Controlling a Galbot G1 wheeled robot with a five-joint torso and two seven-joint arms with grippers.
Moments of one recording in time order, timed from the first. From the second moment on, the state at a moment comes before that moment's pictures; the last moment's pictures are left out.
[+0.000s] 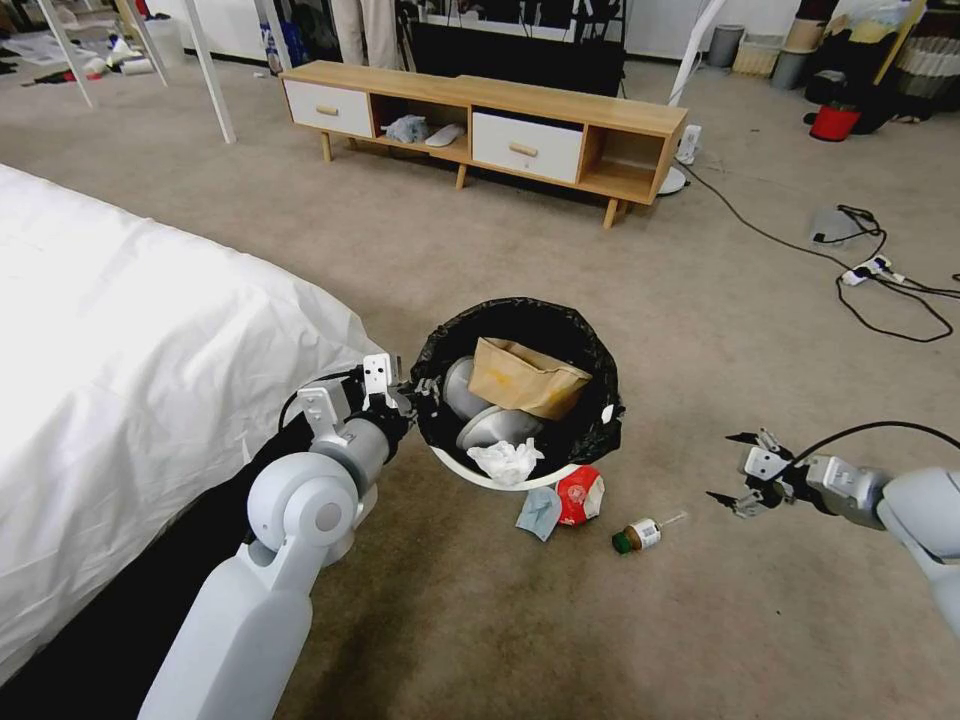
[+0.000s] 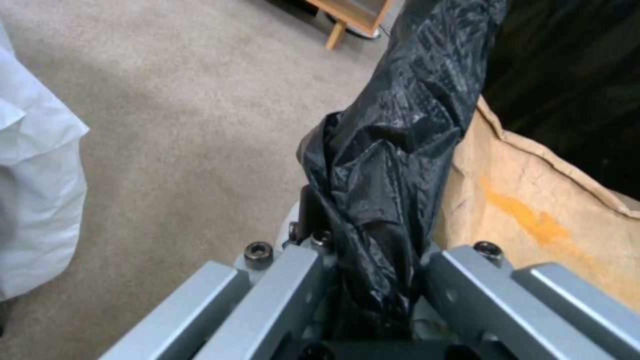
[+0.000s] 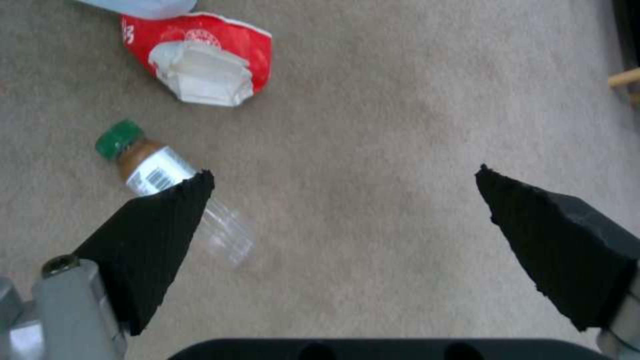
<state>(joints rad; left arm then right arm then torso) 0.96 -1.26 -0.25 -2.07 -0.87 0.63 -0.33 -1.09 0.74 0.58 1.56 -0.20 -0.05 -0.84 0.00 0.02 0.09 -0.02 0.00</state>
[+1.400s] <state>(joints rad) 0.99 -1.28 -0.25 -2.06 -0.84 0.62 -0.31 -0.81 0.86 0.25 1.27 -0.33 0.19 -1.06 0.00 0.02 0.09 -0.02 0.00</state>
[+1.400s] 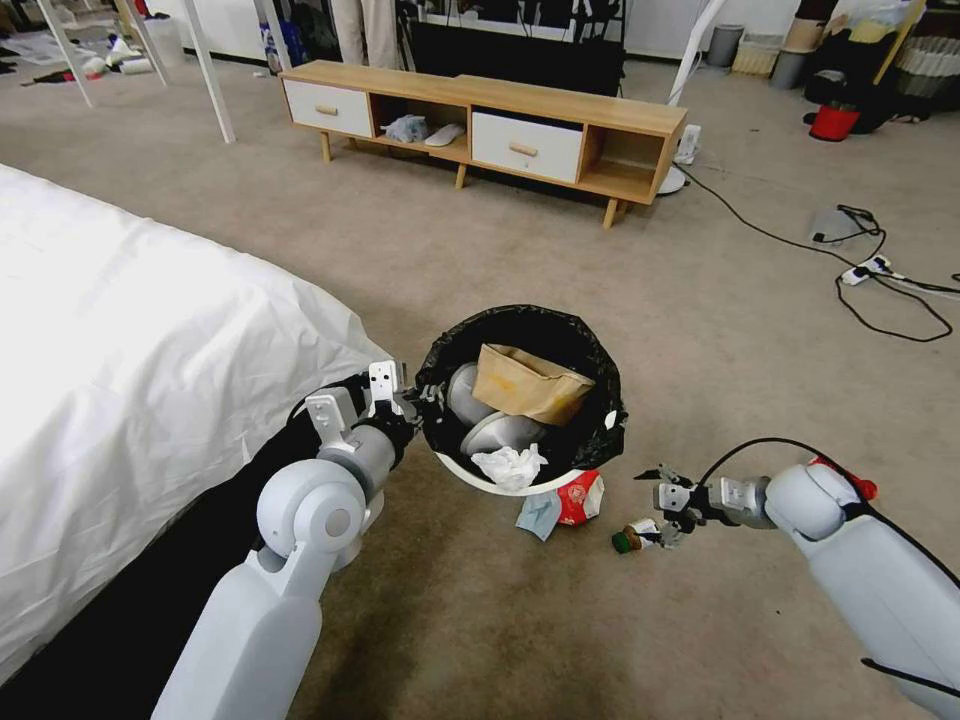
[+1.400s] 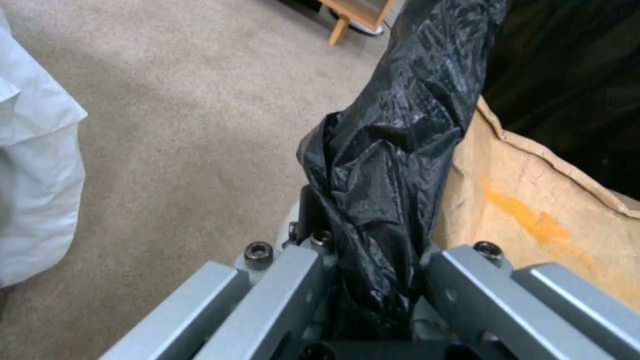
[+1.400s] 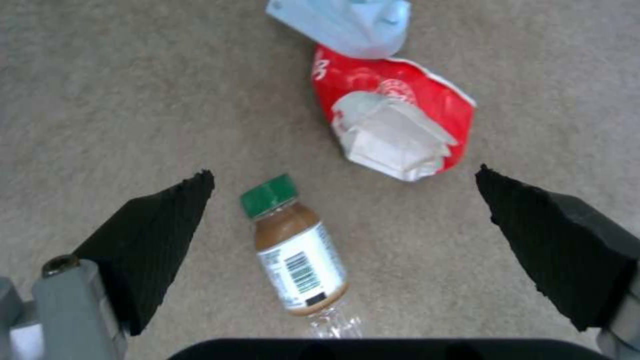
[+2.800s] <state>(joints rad) 1.00 -1.28 -0.26 -2.04 -0.82 0.61 -0.30 -0.76 0.96 0.25 1.04 -0.44 0.33 -1.10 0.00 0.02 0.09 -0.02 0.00</state>
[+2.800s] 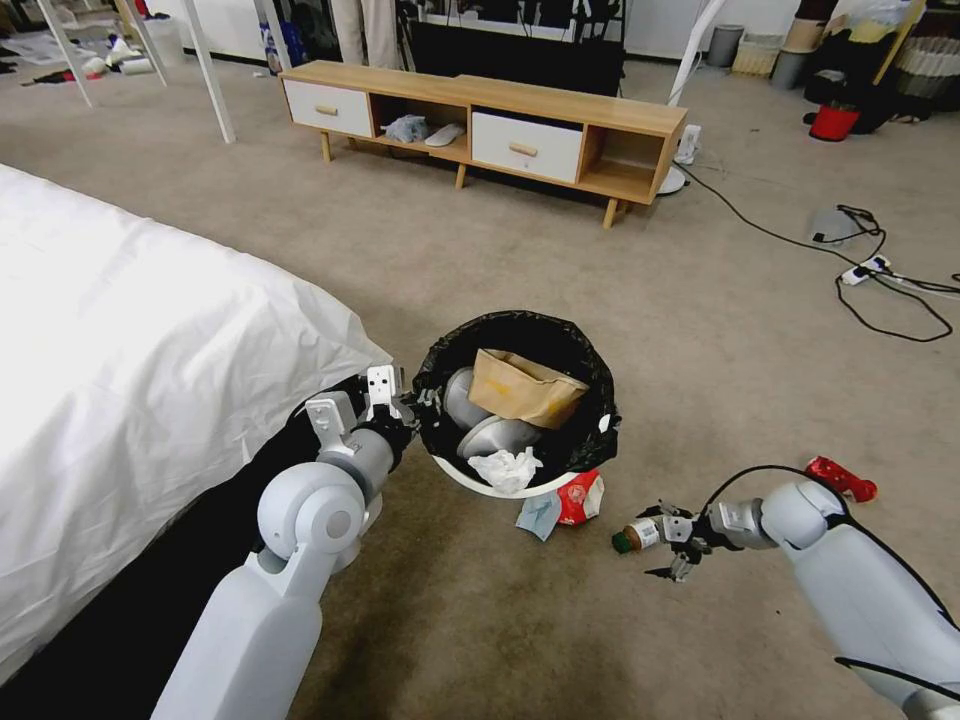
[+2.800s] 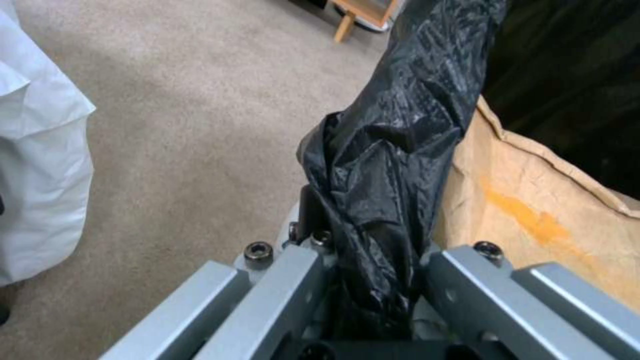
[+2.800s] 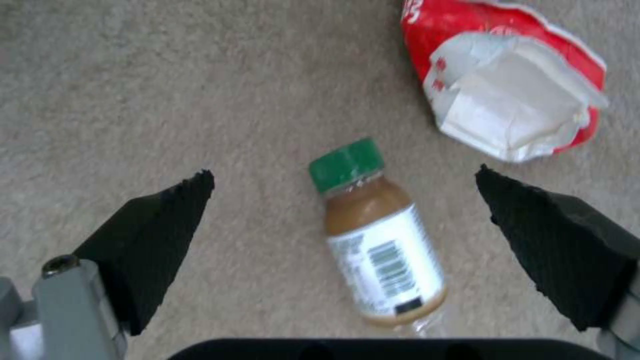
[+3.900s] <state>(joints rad) 1.03 -1.28 -0.27 -2.05 -0.81 0.60 -0.29 -0.77 1.02 0.30 0.90 -0.48 0.38 -1.04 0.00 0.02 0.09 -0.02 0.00</state>
